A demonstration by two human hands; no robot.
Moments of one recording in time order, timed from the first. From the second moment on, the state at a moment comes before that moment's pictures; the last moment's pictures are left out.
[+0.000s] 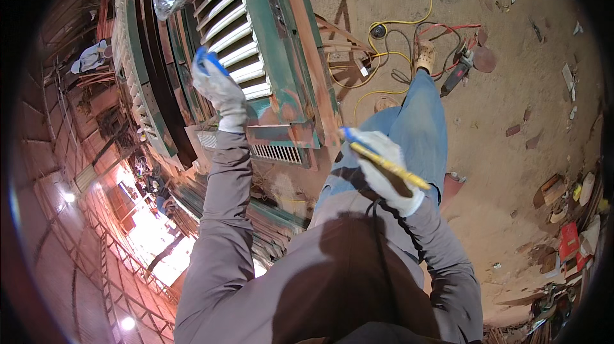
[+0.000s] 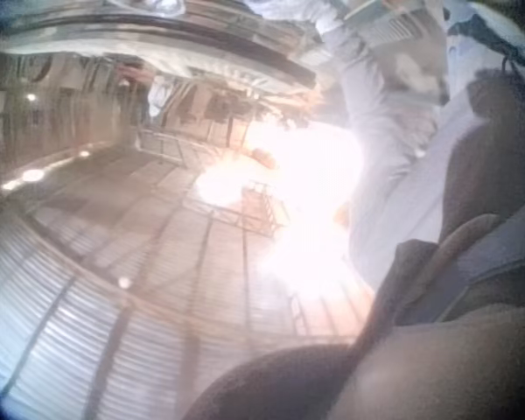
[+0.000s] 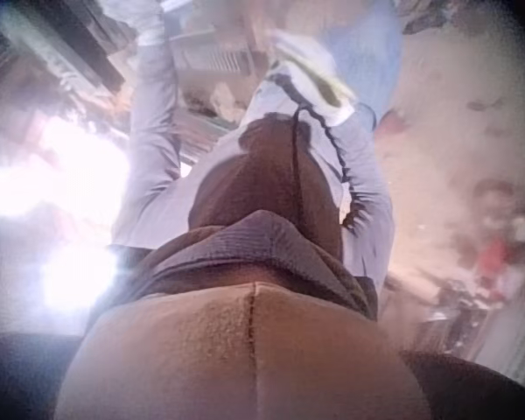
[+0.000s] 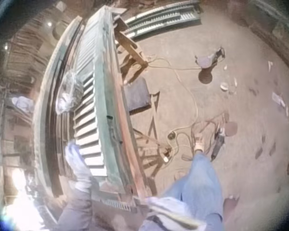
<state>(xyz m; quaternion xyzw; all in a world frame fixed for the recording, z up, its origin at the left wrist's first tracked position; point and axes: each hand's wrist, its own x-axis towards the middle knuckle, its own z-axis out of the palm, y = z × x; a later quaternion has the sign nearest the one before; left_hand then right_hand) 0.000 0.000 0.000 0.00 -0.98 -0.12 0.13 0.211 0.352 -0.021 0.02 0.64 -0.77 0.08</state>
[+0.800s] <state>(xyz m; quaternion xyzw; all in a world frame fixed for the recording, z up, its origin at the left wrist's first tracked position) -0.054 0.051 0.057 0.23 -0.49 -0.84 -0.02 0.001 0.423 0.158 -0.16 0.84 -0.48 -0.17</state>
